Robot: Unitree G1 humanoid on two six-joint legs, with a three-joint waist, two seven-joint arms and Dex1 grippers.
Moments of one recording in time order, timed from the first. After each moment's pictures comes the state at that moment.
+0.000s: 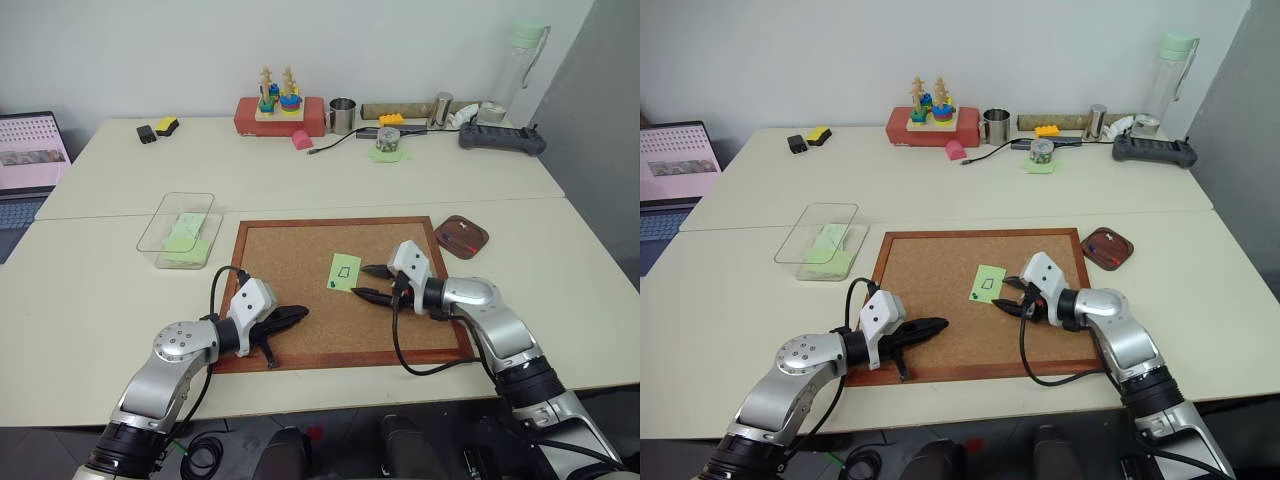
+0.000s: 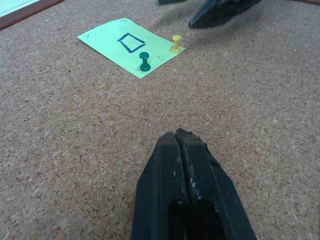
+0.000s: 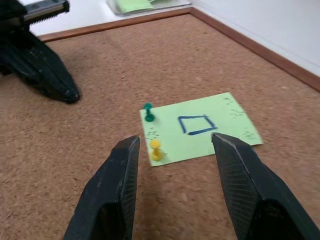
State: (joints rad) left arm -0.08 0.59 -0.12 -0.09 -0.27 0.21 -0.89; right arm -0.44 -0.38 0.27 0.09 0.15 0.25 0.87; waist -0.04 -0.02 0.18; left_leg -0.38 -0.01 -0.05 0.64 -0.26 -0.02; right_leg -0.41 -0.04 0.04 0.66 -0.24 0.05
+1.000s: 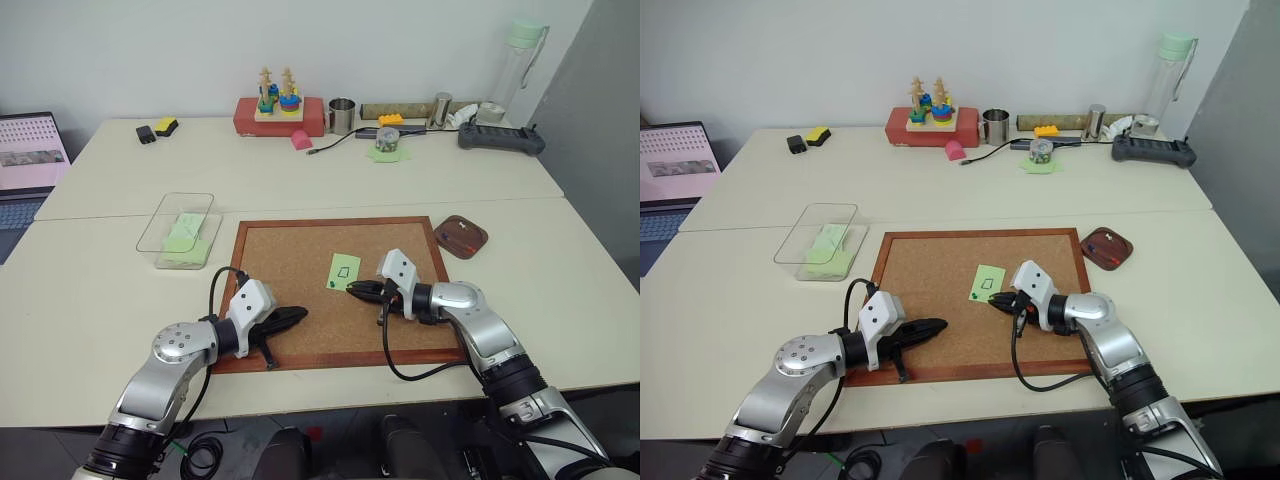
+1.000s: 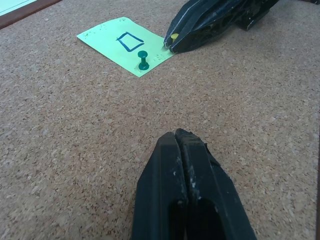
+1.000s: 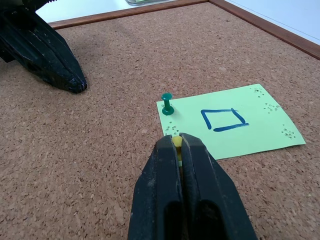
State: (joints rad) left arm -0.07 0.59 -0.11 -0.09 -0.27 0.21 -0.89; right arm -0.46 -0.33 0.28 0.21 0.12 0.17 0.90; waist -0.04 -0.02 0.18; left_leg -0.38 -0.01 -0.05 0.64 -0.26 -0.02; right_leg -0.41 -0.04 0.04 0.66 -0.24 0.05
